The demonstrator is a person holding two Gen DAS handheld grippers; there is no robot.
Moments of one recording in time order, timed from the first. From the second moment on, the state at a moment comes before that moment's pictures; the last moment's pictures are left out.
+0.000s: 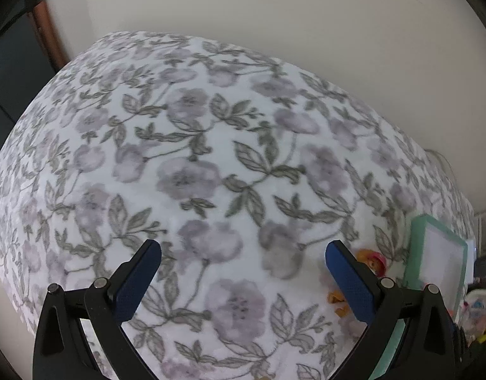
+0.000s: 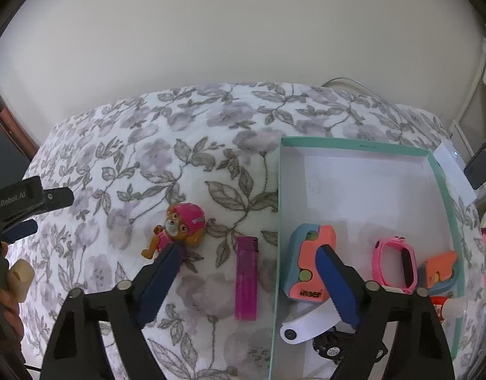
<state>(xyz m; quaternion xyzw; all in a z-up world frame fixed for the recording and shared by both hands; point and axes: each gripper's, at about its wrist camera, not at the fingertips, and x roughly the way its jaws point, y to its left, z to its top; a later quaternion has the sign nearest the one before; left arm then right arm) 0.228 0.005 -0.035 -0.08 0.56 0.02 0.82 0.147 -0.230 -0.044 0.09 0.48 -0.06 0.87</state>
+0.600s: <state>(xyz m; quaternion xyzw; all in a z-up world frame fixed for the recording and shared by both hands) 0.225 -0.031 -0.055 -0.05 0.59 -0.02 0.81 0.146 -0.228 -0.044 0.11 0.47 -0.03 0.87</state>
